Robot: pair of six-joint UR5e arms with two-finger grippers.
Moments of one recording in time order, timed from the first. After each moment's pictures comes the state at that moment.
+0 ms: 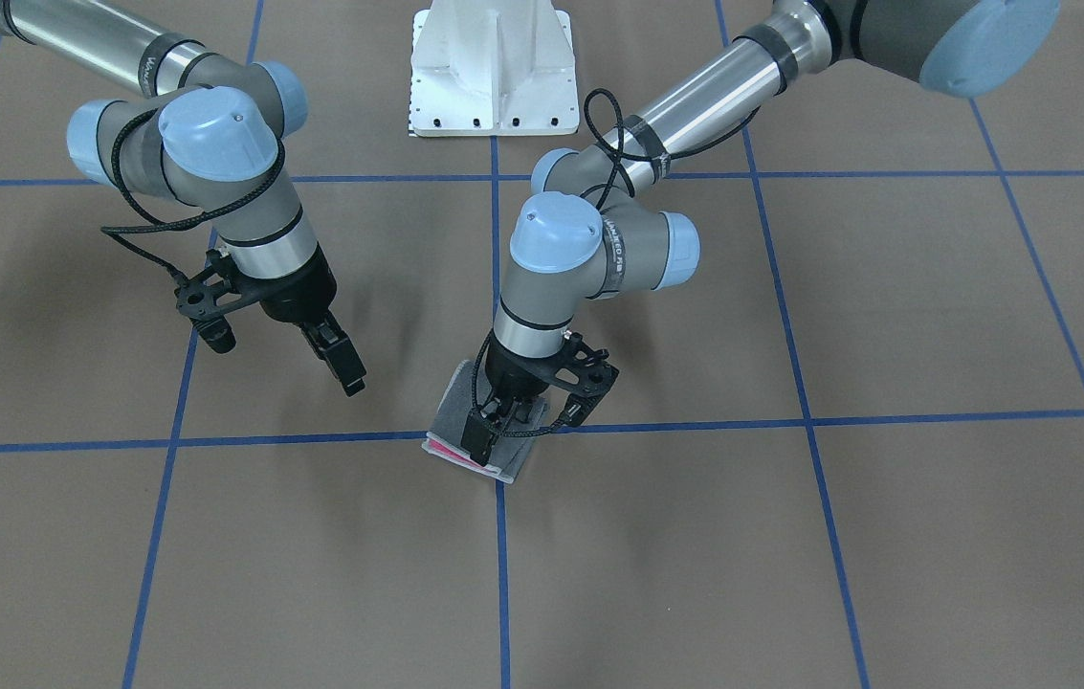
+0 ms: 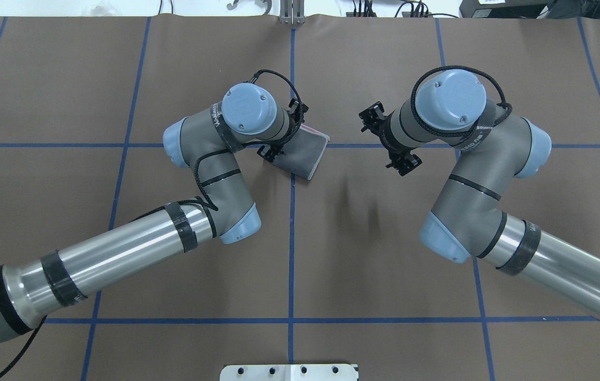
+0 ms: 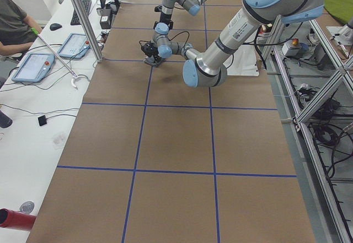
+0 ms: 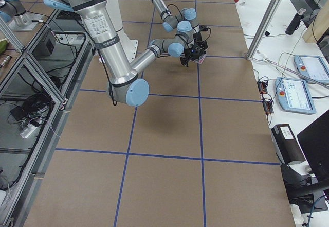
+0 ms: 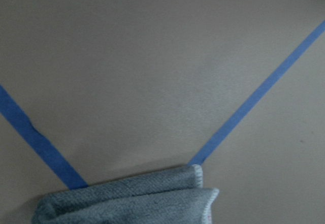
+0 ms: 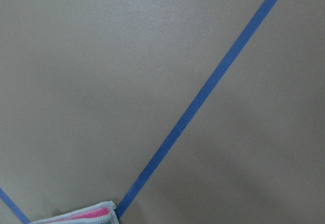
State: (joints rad) left arm -0.59 -2.52 -1.03 -2.21 -1.70 -2.14; right arm 0.68 -1.05 1.65 -1.28 1.83 2.08
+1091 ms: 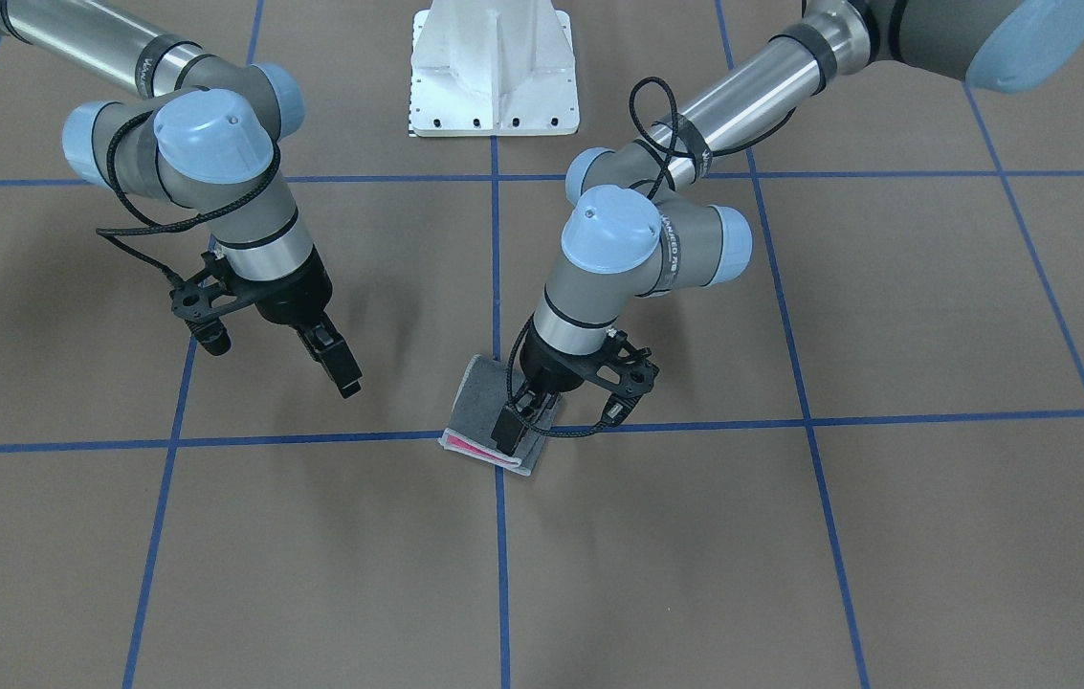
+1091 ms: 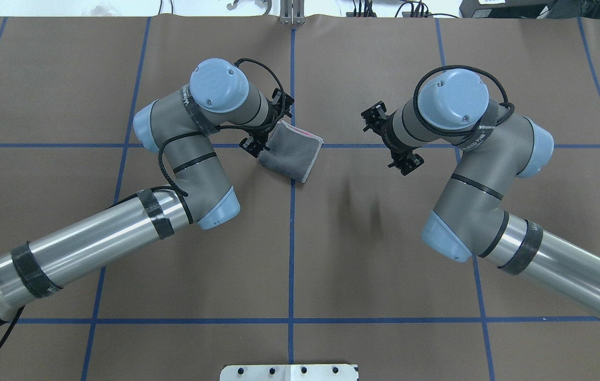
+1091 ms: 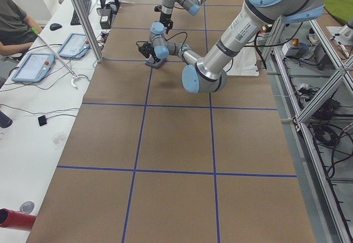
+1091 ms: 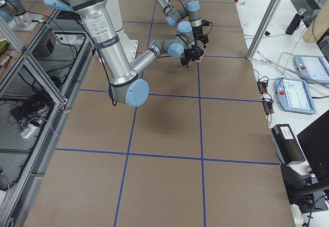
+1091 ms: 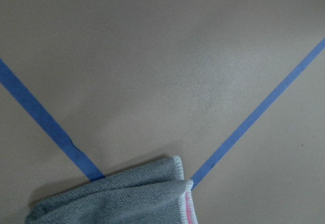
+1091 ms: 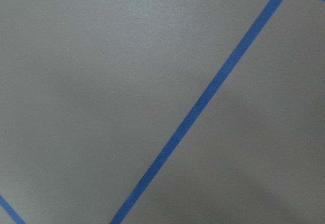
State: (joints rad) left arm -0.64 -2.47 -1.12 -2.18 -1.84 -2.13; right arm 0.69 -1.06 1.65 -1.28 1.83 2.08
